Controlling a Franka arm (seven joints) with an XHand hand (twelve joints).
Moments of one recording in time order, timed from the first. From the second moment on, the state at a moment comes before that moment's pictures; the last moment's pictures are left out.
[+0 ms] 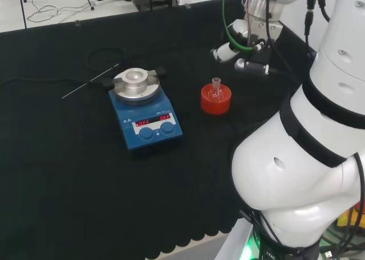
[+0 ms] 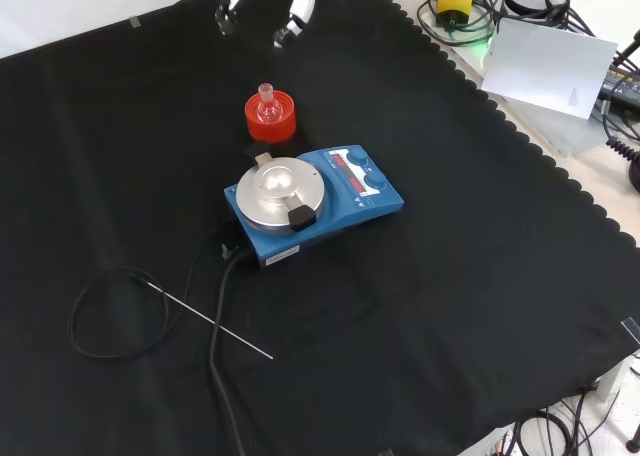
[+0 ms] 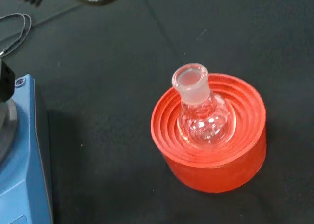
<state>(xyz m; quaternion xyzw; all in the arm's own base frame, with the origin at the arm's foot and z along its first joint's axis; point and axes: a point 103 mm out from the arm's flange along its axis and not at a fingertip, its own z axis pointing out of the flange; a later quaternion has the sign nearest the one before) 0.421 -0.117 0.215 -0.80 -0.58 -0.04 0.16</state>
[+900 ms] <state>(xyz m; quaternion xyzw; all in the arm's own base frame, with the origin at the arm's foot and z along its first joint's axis) 0.415 -0.108 0.158 -0.79 -0.58 -0.02 0.19</state>
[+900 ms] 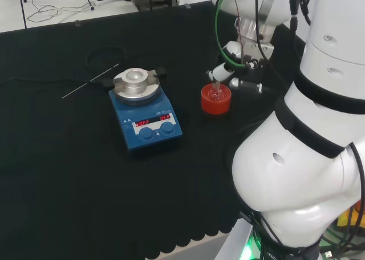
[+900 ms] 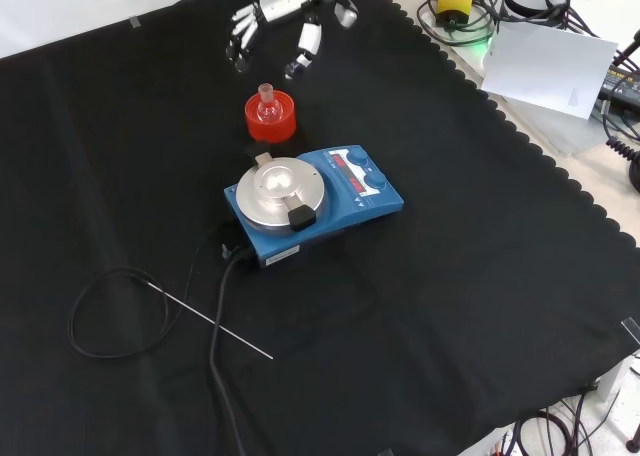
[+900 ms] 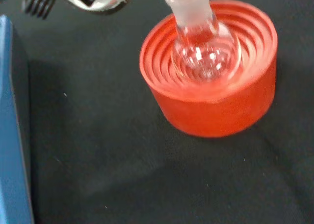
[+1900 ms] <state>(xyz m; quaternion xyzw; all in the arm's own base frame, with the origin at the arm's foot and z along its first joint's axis) 0.422 -0.116 0.125 -0.79 -0.58 -0.04 0.16</state>
